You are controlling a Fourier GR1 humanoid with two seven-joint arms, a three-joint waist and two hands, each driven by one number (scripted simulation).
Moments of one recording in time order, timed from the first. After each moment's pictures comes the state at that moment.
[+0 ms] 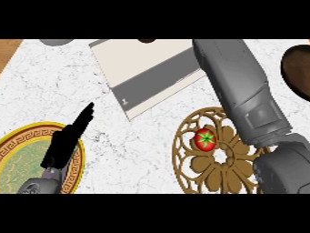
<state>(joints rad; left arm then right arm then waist) -0.06 0.17 -0.07 -1.39 -0.10 -0.11 0.05 -1.43 -0.03 -0.48 -0.34 0.38 -0.05 0.04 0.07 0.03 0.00</state>
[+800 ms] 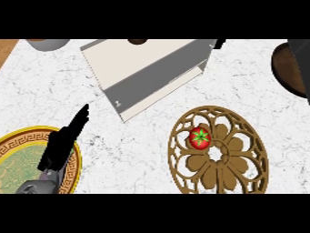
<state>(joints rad) -0.05 0.17 -0.05 -1.37 -0.10 -0.09 0.05 -1.32 -0.39 -0.65 -0.35 0.29 -0.20 -0.04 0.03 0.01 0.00</state>
